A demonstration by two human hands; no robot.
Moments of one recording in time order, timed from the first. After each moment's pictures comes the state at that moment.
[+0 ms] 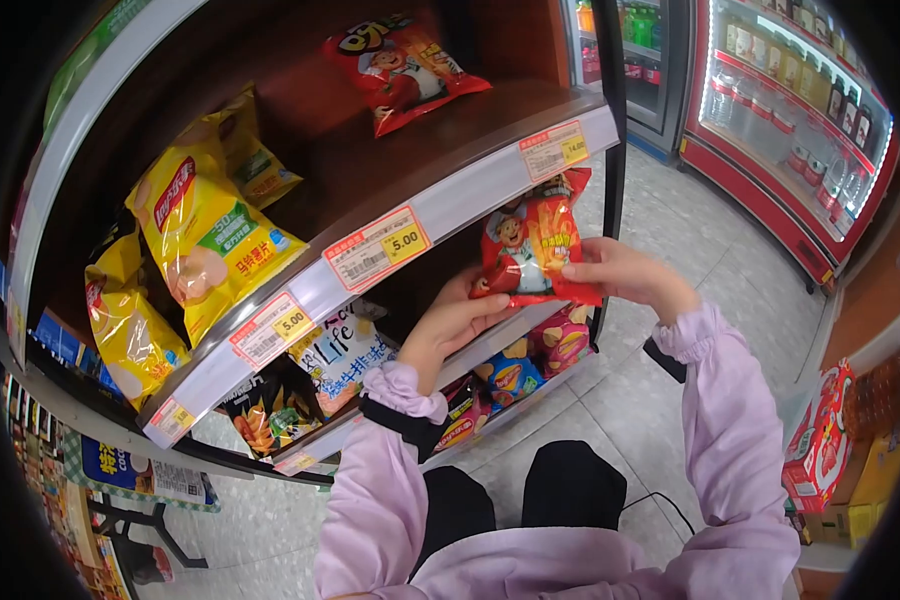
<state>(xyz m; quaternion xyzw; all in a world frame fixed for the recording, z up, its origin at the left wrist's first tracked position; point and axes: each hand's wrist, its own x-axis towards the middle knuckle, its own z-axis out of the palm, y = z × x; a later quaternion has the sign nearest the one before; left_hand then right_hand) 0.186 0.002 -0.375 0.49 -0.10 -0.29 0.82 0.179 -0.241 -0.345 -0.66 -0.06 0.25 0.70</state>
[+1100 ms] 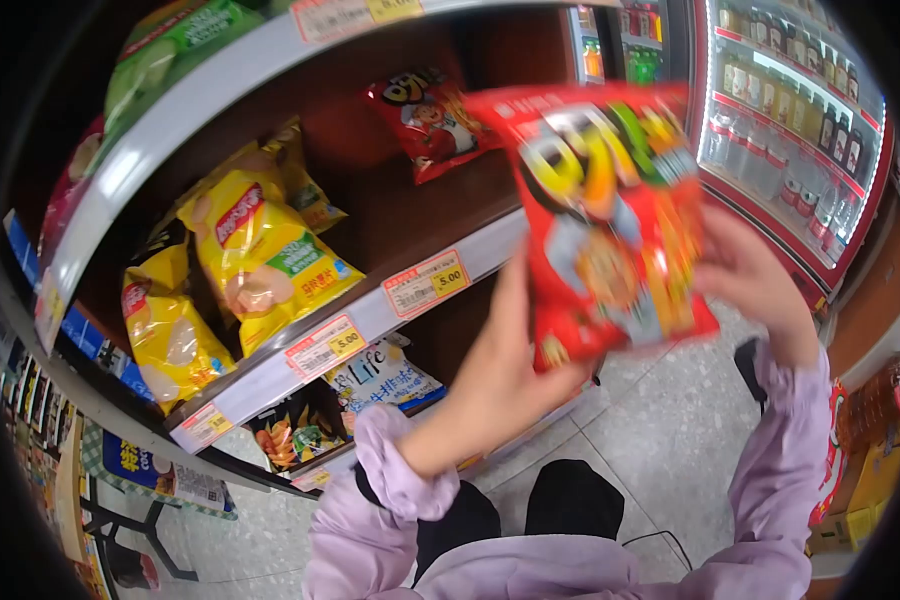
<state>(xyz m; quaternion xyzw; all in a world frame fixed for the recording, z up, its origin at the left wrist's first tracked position) 0.077 -0.026 -0.240 0.70 -0.38 0.06 0.60 0.070 -0.273 -0.198 -0.74 -0.24 -0.01 0.62</state>
